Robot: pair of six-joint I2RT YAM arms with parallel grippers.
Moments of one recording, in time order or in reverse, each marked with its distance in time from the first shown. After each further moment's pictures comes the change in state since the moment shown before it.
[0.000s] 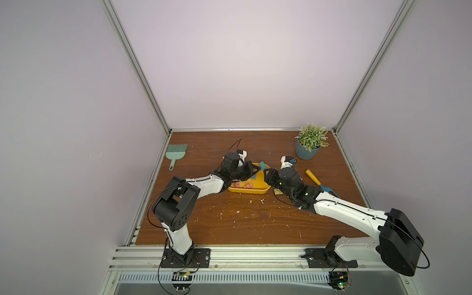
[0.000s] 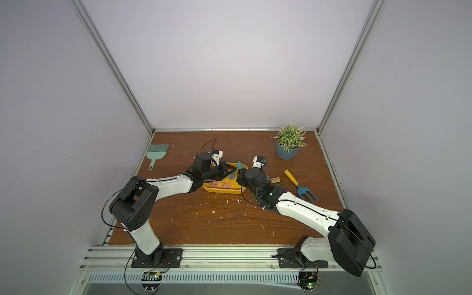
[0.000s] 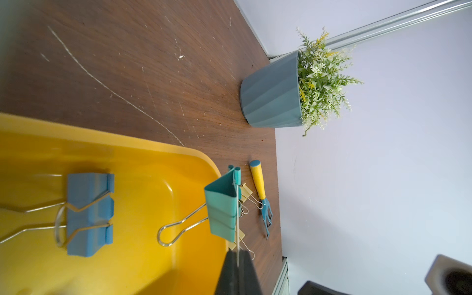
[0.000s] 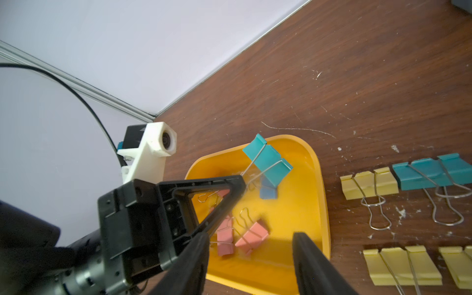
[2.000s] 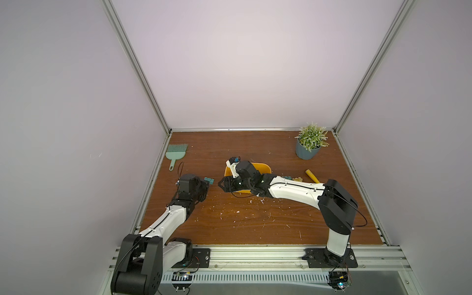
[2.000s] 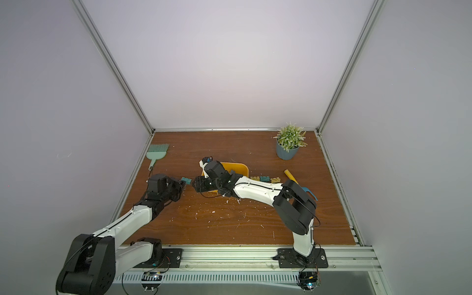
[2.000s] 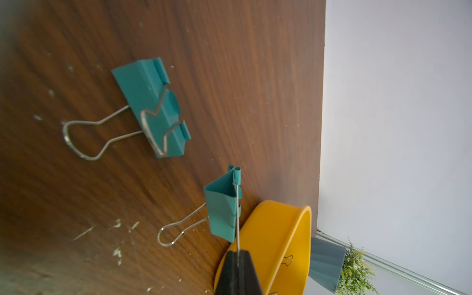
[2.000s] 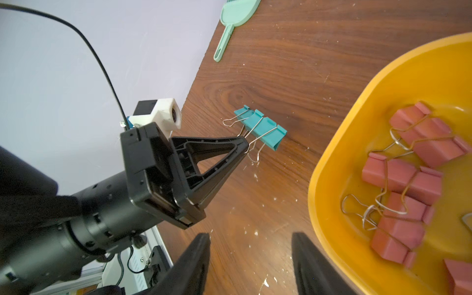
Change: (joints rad) left arm 0.463 -0.642 -0.546 -0.317 -0.349 -0.327; right arm 0.174 0.573 0.546 -0.076 -0.478 -0.225
